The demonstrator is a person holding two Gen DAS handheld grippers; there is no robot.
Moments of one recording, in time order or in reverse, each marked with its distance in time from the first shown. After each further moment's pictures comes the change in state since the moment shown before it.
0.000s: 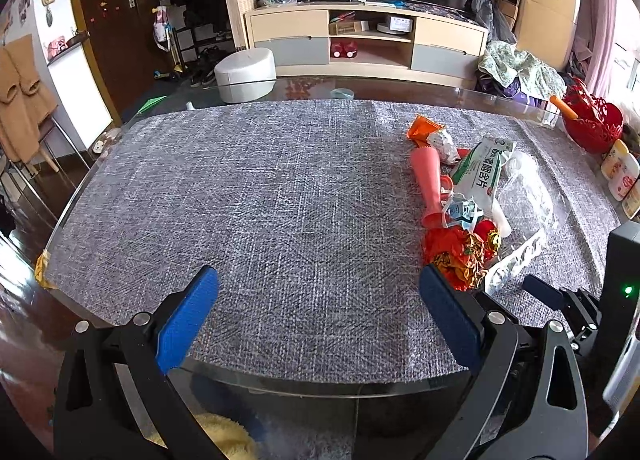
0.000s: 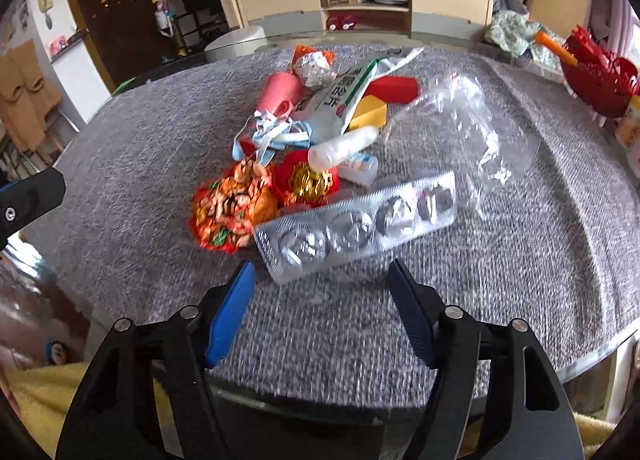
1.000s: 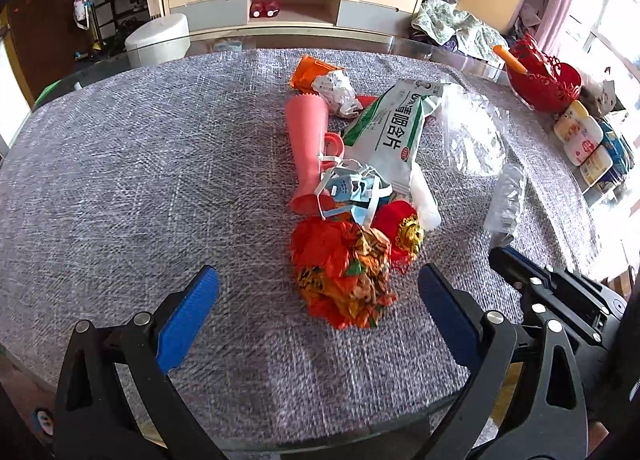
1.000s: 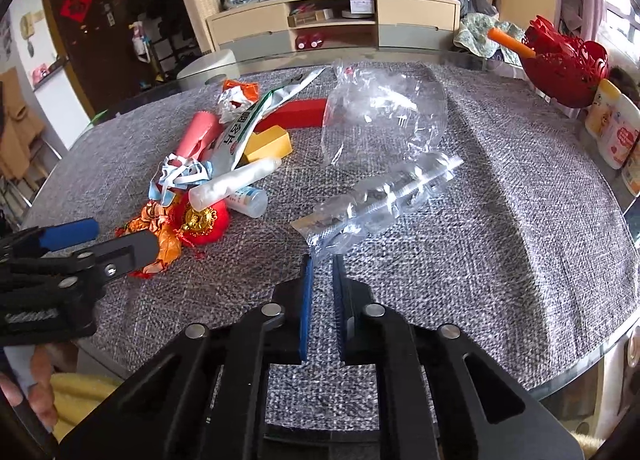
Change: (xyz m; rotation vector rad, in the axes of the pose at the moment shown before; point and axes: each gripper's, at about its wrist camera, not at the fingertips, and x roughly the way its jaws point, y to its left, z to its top) left arm 0.076 -0.083 0.004 0.076 0.145 -0.262; right arm -0.011 -0.070 0.006 0.074 -0.066 -0.023
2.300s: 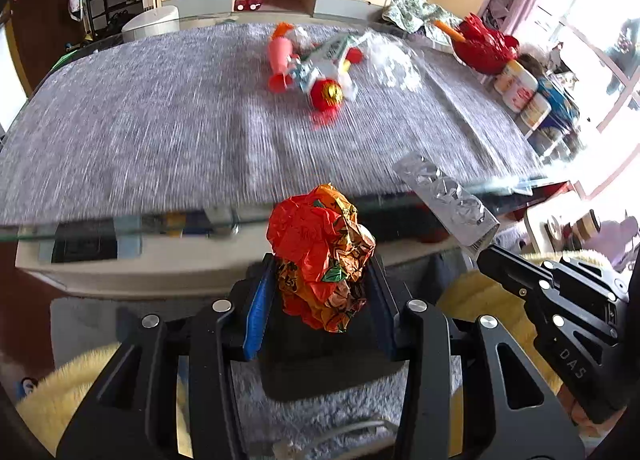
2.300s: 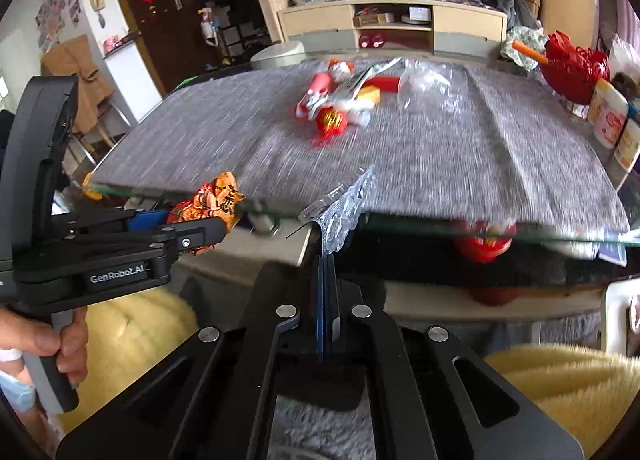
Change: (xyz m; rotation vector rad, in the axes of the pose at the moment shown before) left arm -0.105 -0.019 -0.140 0.026 0.020 -0.080; right arm -0.132 0.037 -0.108 -0.112 0.031 0.189
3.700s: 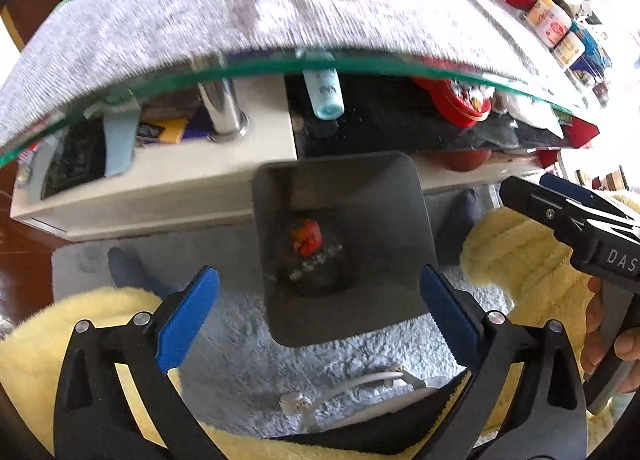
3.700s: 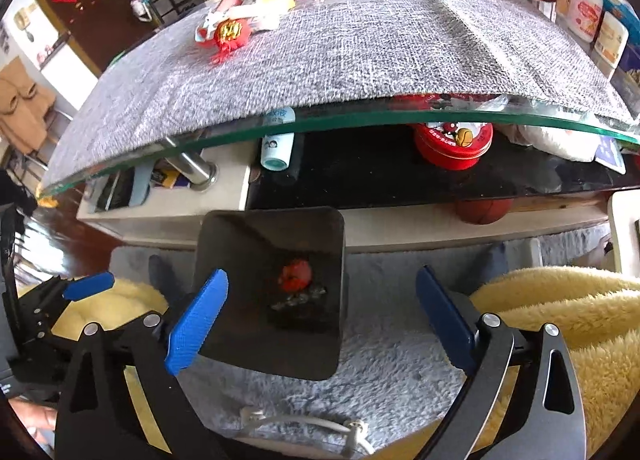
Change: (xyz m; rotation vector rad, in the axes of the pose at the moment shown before) left arm 0.052 0.013 -0.054 -0.015 0.200 0.070; right arm 0.060 -0.056 -0.017 0.217 0.207 -0.084
